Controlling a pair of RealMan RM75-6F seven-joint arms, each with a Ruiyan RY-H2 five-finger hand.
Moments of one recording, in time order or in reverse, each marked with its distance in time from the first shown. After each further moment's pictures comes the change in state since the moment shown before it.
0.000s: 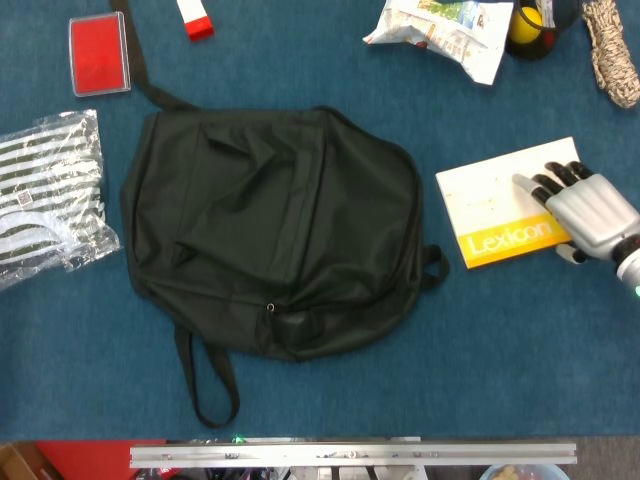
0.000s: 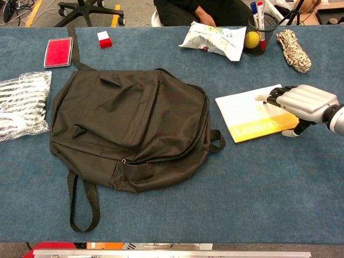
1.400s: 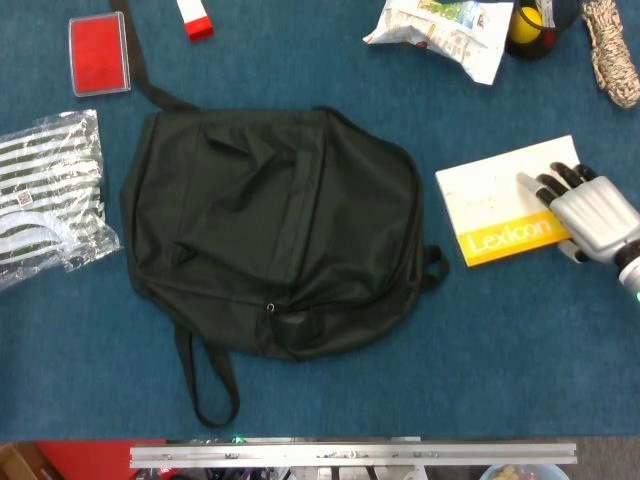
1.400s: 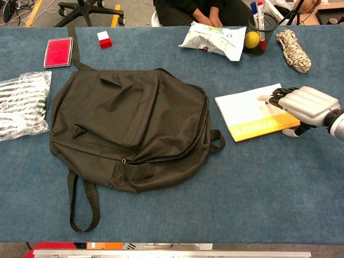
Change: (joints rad) left arm -0.002 0.005 0.003 0.003 0.001 -0.010 -0.019; right arm -0.034 -0.065 -0.022 0.104 -0.061 0.080 0.032
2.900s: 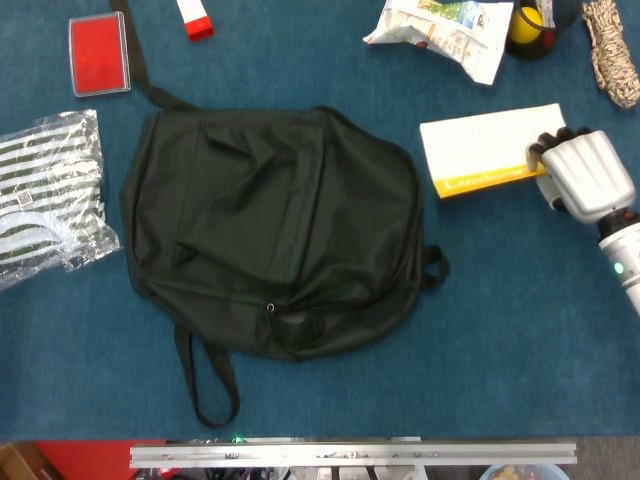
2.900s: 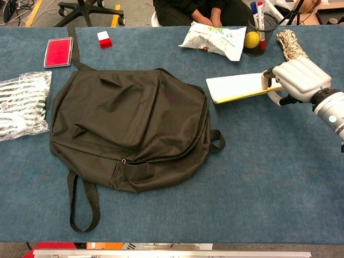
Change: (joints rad) left arm -0.027 0.029 -0.011 -0.014 0.010 -0.020 -0.044; right arm -0.002 -0.161 0.121 0.166 -0.012 0.189 0.038
